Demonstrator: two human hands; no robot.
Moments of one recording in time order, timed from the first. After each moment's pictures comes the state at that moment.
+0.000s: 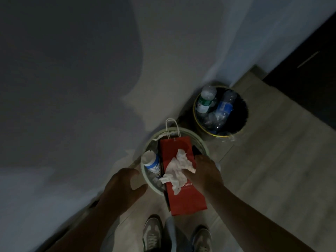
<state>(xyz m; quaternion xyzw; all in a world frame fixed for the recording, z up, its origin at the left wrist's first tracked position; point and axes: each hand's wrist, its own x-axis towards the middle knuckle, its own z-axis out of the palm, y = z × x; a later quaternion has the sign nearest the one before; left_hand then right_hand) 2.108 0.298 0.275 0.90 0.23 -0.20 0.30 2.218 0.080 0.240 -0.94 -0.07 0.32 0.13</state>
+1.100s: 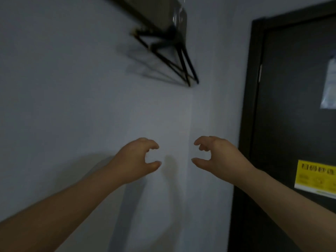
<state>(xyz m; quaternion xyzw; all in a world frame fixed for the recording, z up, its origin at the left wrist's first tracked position) 2.196 0.262 1.109 0.93 -0.14 0.31 0.17 2.219 0.011 1.130 -0.91 -0.27 -0.26 0.15</state>
